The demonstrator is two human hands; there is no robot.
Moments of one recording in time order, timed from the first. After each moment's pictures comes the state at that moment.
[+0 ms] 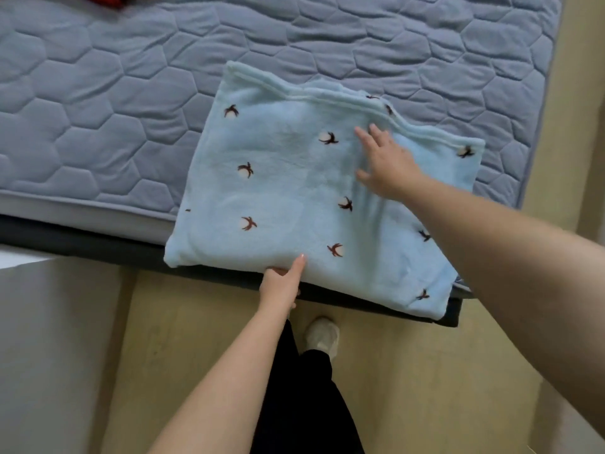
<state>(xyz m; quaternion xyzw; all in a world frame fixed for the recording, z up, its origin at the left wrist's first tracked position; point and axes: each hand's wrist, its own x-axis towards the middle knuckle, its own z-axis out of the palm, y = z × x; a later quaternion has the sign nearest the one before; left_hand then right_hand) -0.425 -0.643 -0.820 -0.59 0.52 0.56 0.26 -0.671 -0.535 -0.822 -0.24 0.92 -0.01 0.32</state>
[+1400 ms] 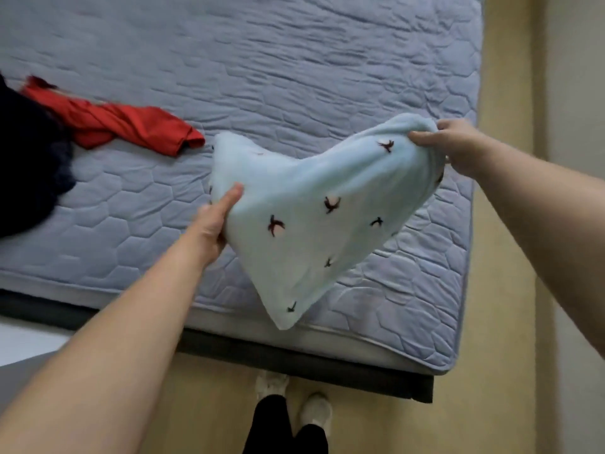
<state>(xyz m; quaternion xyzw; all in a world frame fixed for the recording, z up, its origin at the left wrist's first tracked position) -0.605 -0.817 -0.640 -0.45 0.46 0.76 0.02 -0.850 -0.532 -0.584 0.03 0.86 -0.43 0.29</state>
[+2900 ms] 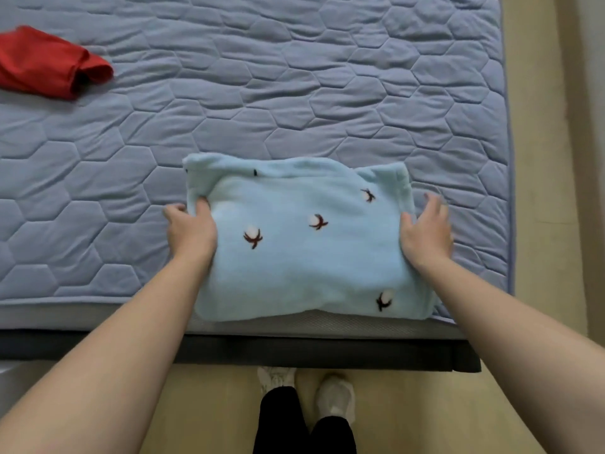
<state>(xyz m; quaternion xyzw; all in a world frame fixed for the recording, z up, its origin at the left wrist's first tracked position) -0.577 -0.768 -0.833 -0.54 0.75 0.38 0.05 -0.649 -0.452 -0.852 0.16 0.95 -0.21 0.17</state>
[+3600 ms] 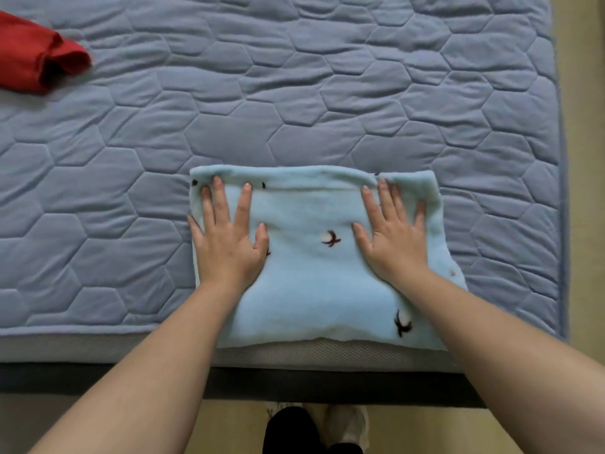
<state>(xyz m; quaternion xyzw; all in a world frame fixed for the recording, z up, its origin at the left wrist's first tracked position) -0.581 -0.749 -0.911 -0.19 0.97 0.10 0.09 -0.656 -0.500 -0.926 -0.14 0.97 -0.02 0.19</state>
